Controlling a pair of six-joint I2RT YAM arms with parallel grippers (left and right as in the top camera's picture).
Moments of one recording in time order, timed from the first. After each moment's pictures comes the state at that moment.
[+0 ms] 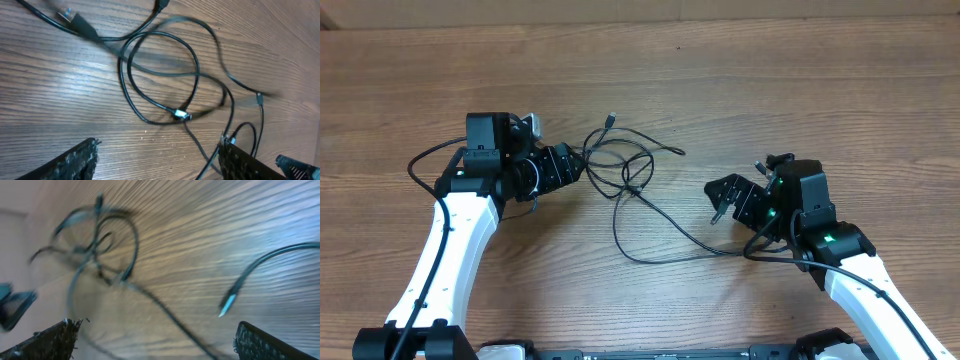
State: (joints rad) left arm 0.00 1.43 0.99 -0.61 0.47 -0.39; right arm 0.26 1.14 0.63 -0.35 -0.38 0.75
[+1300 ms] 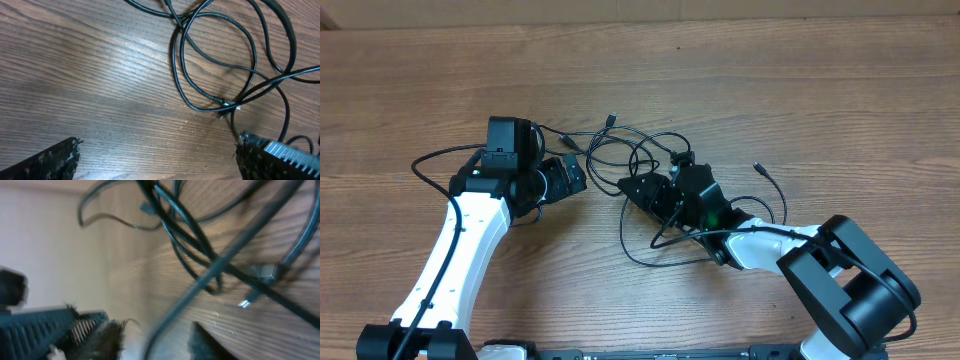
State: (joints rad) left arm -0.08 1.43 0.99 -0.72 0.22 -0.47; right arm 0.64 1.80 0.67 0.66 -0.36 1.29
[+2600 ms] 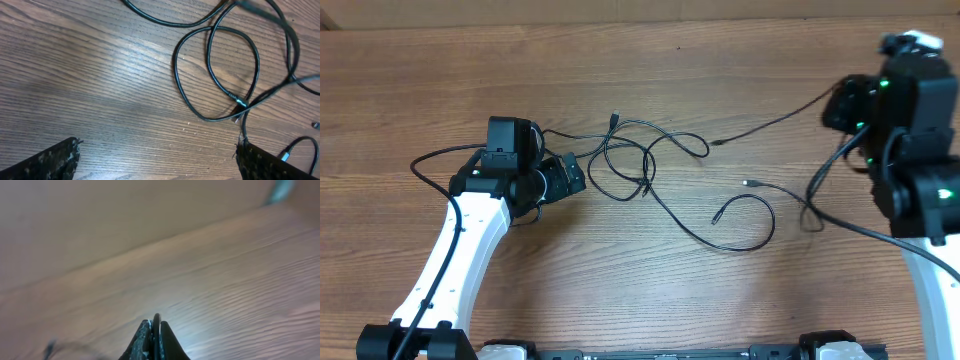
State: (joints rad) left arm -0.08 1.43 0.99 -0.72 0.20 -0.47; right arm 0.09 1.23 1.49 -0.83 0.25 0.35
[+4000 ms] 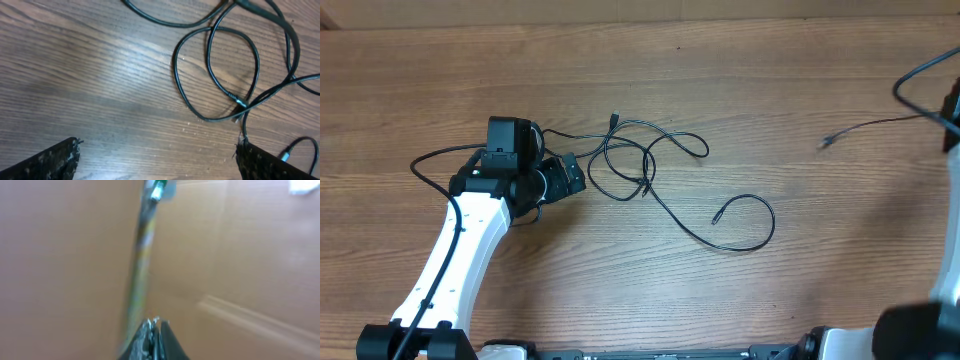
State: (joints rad) left arm -0.08 1.43 0.99 -0.72 0.20 -0.47; right arm -0.36 1.59 1.61 0.30 0.48 -0.35
